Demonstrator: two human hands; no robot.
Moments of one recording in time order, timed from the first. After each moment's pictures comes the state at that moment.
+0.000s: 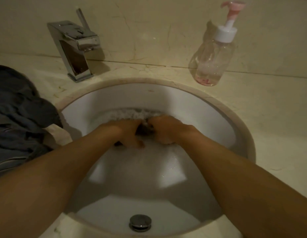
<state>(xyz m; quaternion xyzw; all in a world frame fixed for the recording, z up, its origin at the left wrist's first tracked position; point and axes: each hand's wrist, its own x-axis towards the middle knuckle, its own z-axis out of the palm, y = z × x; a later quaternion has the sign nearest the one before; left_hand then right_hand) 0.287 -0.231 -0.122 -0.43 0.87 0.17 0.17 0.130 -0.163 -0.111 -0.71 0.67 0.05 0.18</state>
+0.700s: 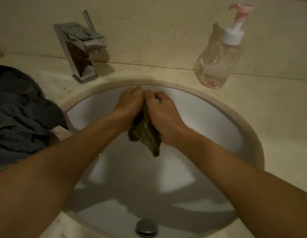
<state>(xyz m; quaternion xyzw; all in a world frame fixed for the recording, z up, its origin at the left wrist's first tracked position) 0.262 -0.219 -0.067 -0.53 0.58 0.52 -0.35 0.180 -0.154 -0.069 -0.40 0.64 -0.50 0.42</state>
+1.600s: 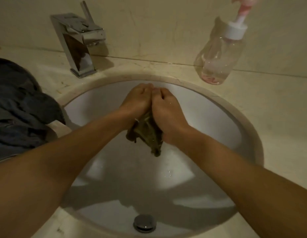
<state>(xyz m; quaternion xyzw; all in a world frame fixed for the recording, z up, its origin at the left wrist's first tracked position) 0.252 -0.213 -0.068 -0.51 0.70 0.42 -0.26 0.172 -0.149 -0.070 -0.41 0.67 -0.48 0.39</state>
